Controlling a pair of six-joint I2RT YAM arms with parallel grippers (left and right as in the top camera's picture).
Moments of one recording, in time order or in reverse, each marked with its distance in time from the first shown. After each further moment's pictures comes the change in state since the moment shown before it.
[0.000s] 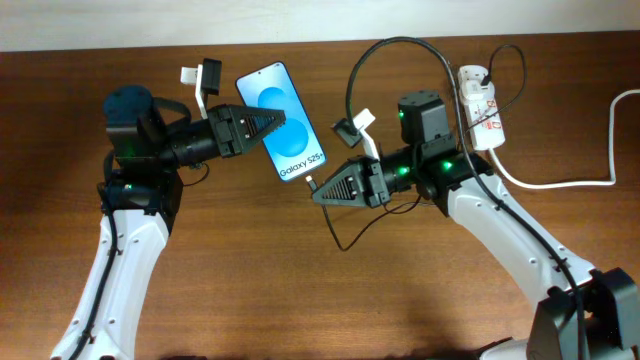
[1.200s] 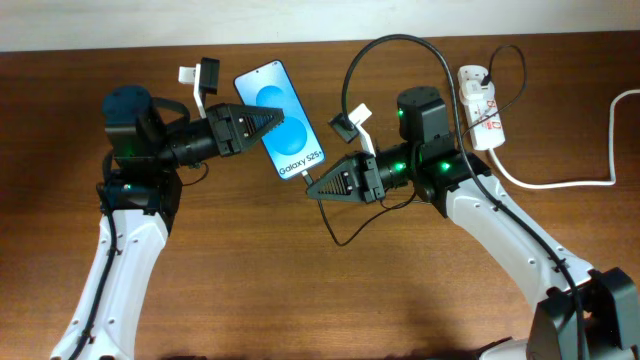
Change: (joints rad) left arm 0.001 0.000 0.000 0.001 -0.012 0.000; right arm 0.007 0.000 0.000 0.113 0.031 0.114
